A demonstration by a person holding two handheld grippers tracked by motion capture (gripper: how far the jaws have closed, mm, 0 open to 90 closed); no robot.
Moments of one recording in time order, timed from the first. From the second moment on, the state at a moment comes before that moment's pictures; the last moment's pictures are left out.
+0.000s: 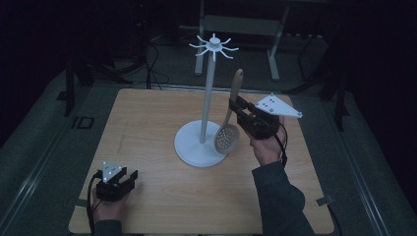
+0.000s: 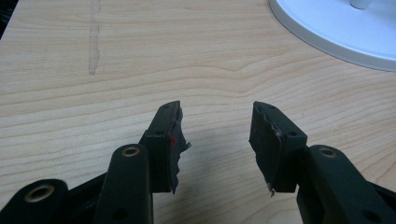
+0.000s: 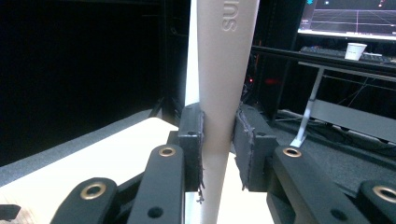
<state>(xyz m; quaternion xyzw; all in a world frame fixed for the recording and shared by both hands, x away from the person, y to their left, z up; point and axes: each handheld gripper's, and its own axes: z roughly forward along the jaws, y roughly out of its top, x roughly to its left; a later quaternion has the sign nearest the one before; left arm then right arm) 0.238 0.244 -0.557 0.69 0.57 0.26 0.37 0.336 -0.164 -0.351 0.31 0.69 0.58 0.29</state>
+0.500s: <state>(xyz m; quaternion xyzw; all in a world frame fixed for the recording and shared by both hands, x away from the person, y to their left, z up) 0.238 0.244 -0.556 0.69 0.57 0.26 0.37 0.339 -0.165 -0.340 0.32 0.69 0.59 0.29</state>
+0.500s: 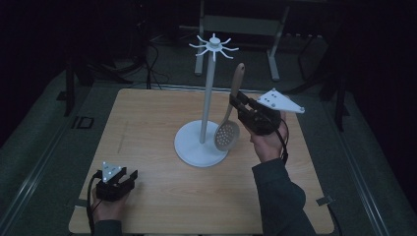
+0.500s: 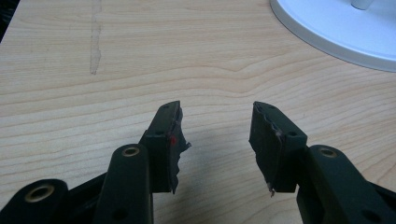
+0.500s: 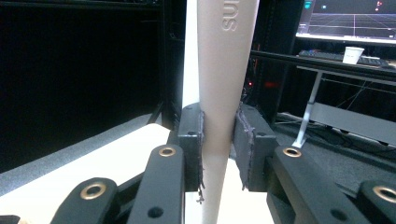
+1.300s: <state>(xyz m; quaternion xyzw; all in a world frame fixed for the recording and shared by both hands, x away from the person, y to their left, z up) 0.238 0.244 -0.557 0.69 0.57 0.26 0.36 0.350 -0.159 -0.328 0.32 0.69 0.58 0.28</state>
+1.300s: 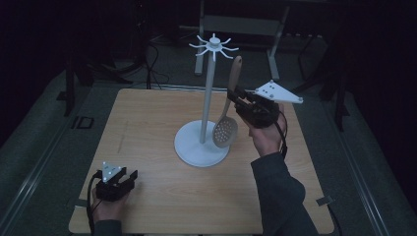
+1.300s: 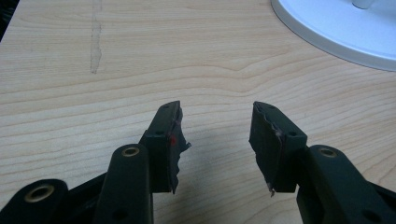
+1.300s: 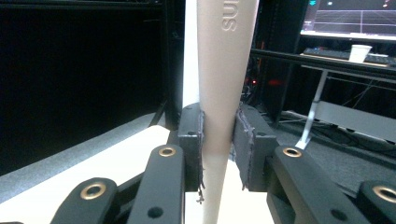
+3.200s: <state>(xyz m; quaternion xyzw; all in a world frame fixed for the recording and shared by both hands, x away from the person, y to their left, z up) 0.237 0.245 -0.557 0.69 0.57 0.26 0.37 0.373 -0.138 -0.331 0.32 0.71 0.57 0.27</state>
